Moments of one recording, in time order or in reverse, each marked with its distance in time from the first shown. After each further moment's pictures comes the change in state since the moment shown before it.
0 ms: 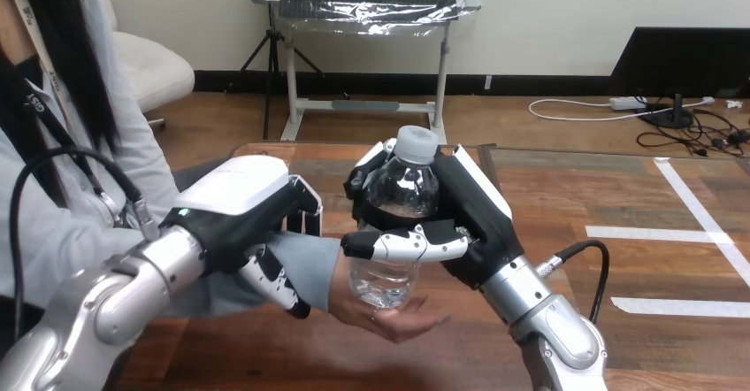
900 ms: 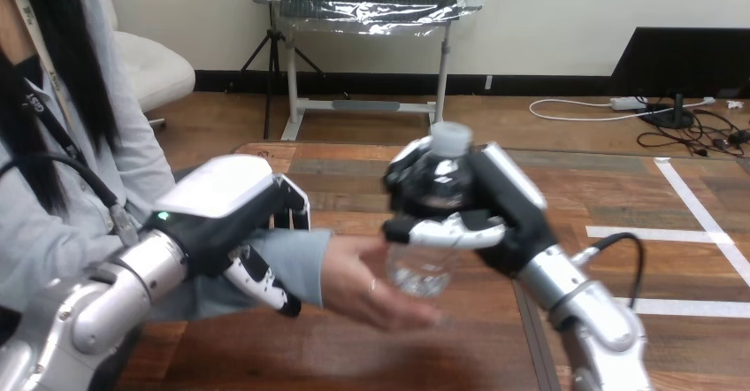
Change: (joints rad) left arm 0.059 0.036 0.049 -0.100 -0.035 0.031 -0.015; right arm -0.072 -0.098 -0.089 0.108 0.038 0.029 0.050
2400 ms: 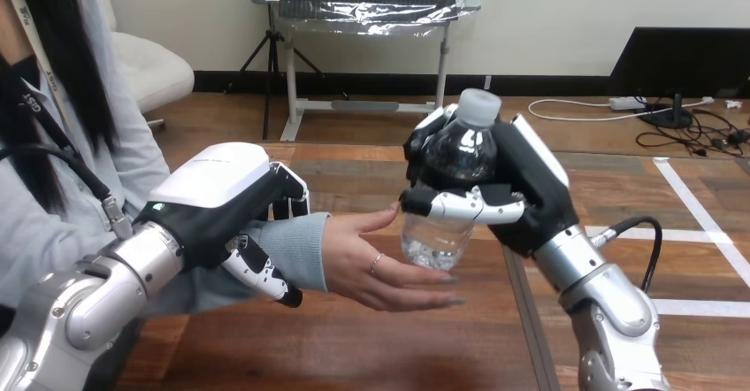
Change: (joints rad) left arm 0.000 0.000 0.016 -0.020 -0.002 0.000 0.000; right arm -0.001 -0.001 -0.022 -0.089 0.029 0.054 0.001
